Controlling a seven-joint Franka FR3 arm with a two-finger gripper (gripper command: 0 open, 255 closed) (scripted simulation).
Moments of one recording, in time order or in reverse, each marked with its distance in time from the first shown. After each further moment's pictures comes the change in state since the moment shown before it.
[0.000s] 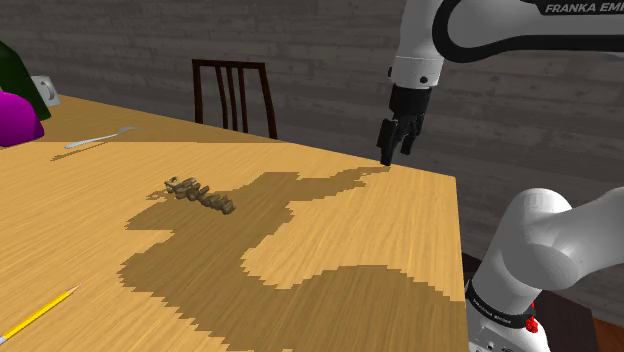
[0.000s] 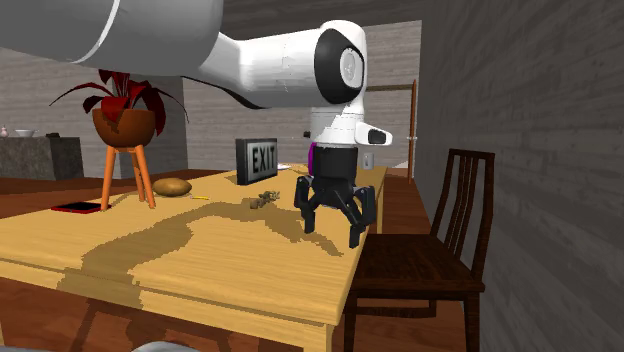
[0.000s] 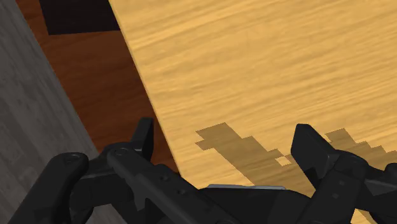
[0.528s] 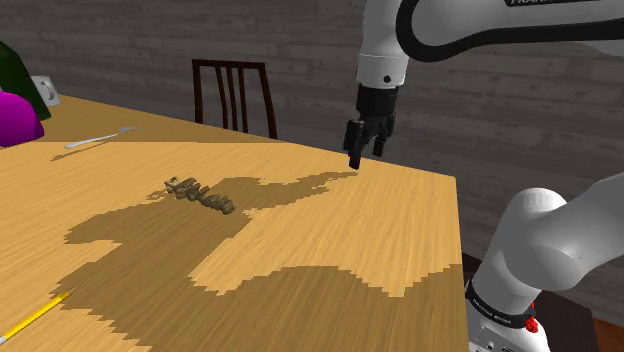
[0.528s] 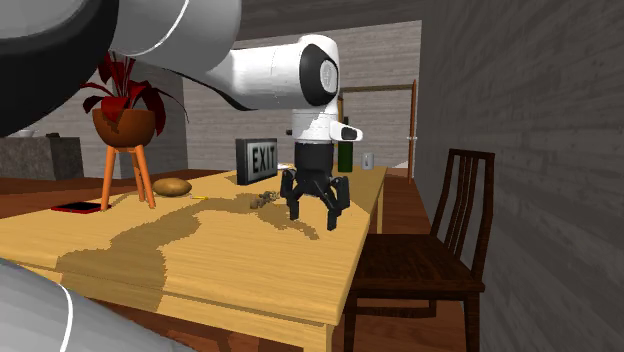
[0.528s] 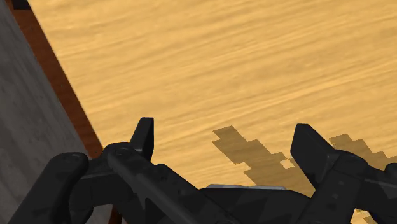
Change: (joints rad) arm 0.031 0.165 0.115 0.119 0.049 0.059 0.102
